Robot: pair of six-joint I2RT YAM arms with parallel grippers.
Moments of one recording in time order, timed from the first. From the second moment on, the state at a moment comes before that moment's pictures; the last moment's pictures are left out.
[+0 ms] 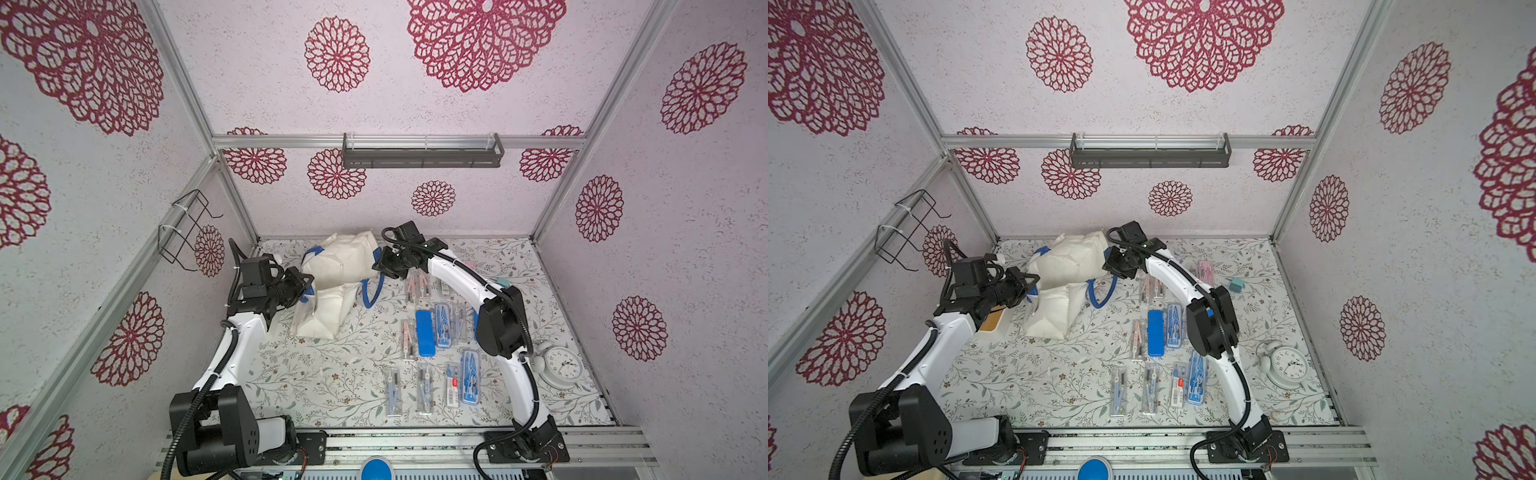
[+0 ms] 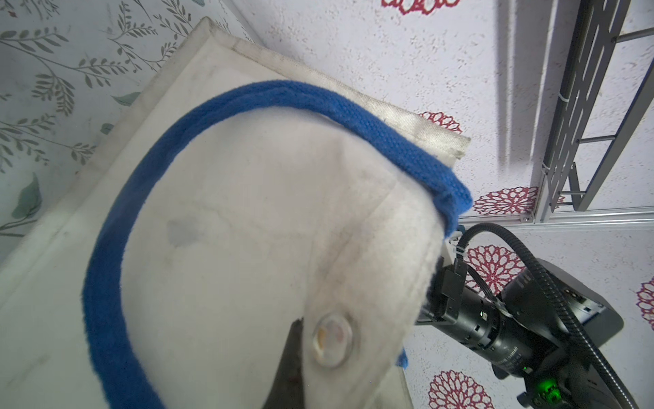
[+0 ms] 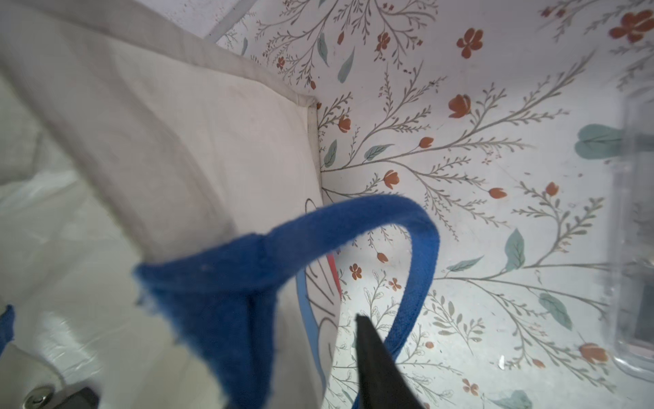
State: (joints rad) left arm 0.12 1.32 0.97 -0.27 0.54 -0.79; right arm 0.62 2.30 2.19 -0.71 -0.34 0.92
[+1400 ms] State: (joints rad) left arm -0.11 1.56 1.37 -0.62 0.35 -0.64; right arm 0.50 2.03 2.05 -0.81 -0.34 0.77
